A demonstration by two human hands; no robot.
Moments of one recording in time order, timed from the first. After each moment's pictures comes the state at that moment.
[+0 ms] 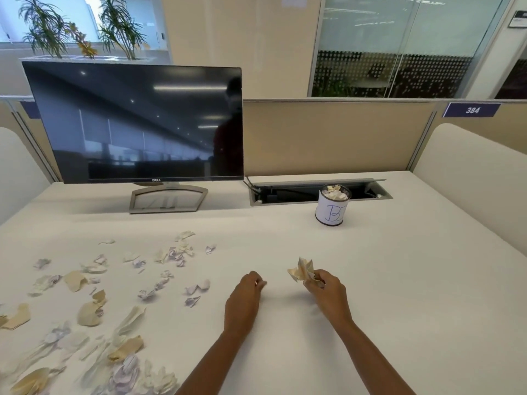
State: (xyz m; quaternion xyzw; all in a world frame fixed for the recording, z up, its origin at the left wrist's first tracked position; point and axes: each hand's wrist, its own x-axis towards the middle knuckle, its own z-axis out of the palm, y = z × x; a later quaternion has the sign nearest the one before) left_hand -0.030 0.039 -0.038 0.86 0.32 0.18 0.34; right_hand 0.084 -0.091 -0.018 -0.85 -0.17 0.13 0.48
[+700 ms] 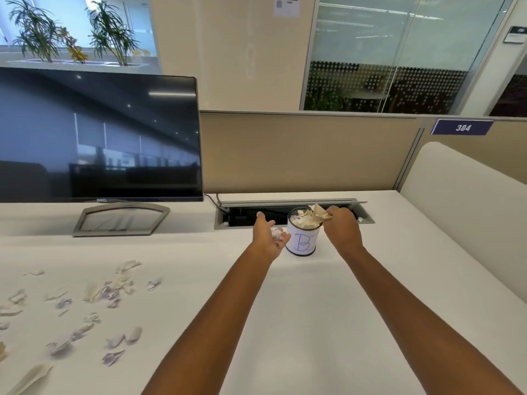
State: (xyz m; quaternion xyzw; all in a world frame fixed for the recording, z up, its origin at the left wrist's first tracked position) left_hand 0.189 0.031 0.093 0.27 0.34 0.17 0.89; right_hand 0.308 -0.067 0.077 -0.93 -0.24 -0.07 0.29
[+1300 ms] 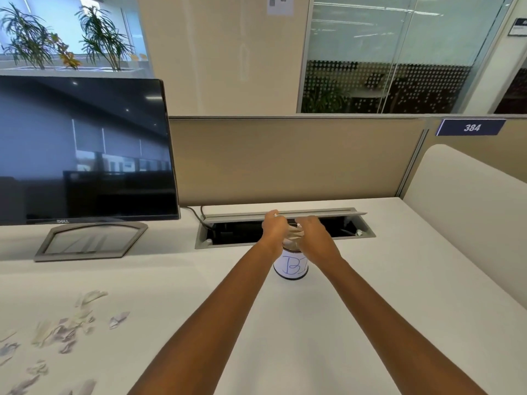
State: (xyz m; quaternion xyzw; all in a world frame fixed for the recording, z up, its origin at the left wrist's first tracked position) left_hand 0.285 0.040 0.094 0.56 0.39 0.15 0.71; right_hand 0.344 -0.033 0.059 -0.89 -0.35 0.04 0.28
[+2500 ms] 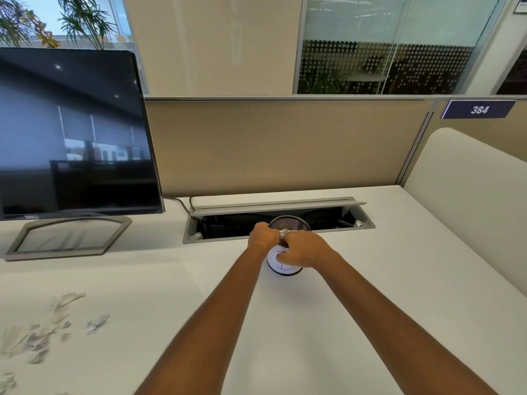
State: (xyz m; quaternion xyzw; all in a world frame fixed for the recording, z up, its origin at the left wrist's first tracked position) left_hand 0.311 0.065 0.028 0.73 0.42 0.09 0.54; right_hand 0.347 -0.027 0.046 -0.89 -0.43 0.15 0.08
